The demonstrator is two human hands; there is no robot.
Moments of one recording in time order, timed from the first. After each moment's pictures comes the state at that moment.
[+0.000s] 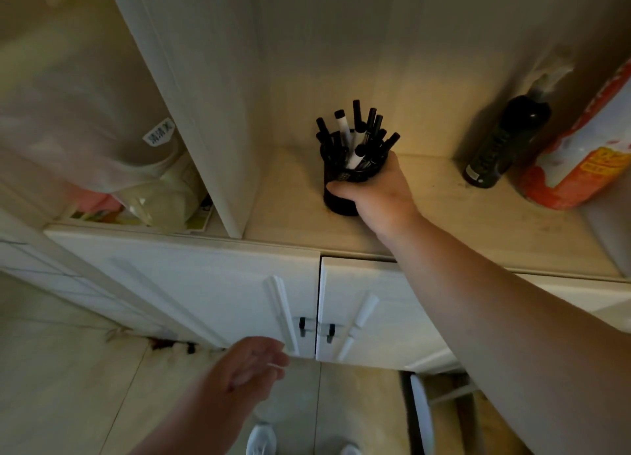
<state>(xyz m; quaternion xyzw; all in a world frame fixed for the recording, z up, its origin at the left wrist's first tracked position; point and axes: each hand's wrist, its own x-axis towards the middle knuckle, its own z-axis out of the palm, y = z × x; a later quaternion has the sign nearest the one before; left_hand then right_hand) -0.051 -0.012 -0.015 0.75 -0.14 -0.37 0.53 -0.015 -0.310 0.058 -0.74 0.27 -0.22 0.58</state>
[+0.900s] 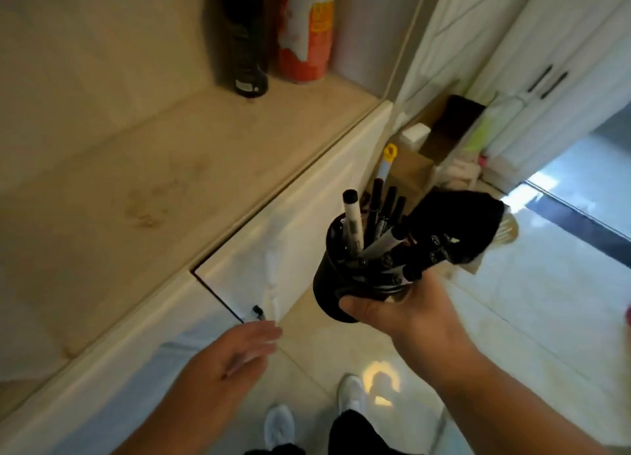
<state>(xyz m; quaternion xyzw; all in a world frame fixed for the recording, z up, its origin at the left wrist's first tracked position) 0.038 -0.091 -0.041 0.62 -0.42 -0.61 0.27 -0.206 -0.150 0.023 -0.52 0.56 -0.39 0.51</state>
